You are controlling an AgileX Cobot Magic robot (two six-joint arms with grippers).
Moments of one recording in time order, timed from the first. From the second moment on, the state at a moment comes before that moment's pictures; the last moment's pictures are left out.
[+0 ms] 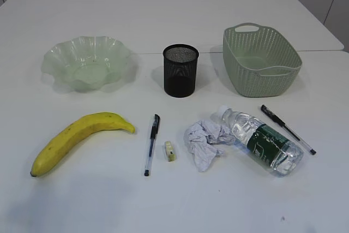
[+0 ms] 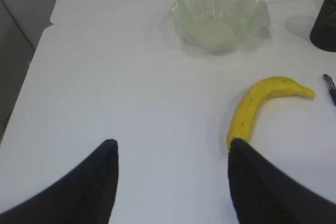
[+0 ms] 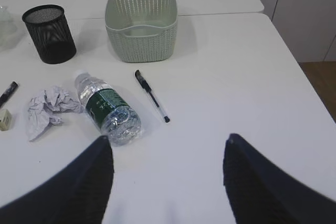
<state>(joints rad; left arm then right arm) 0.02 0.32 -0.64 0.02 0.89 0.01 -0.09 0.02 -0.52 0.06 1.00 -0.07</state>
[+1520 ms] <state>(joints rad) -0.31 1.61 -1.21 0.03 0.85 0.19 -0.09 0.91 -0.88 0.20 0.97 -0.26</state>
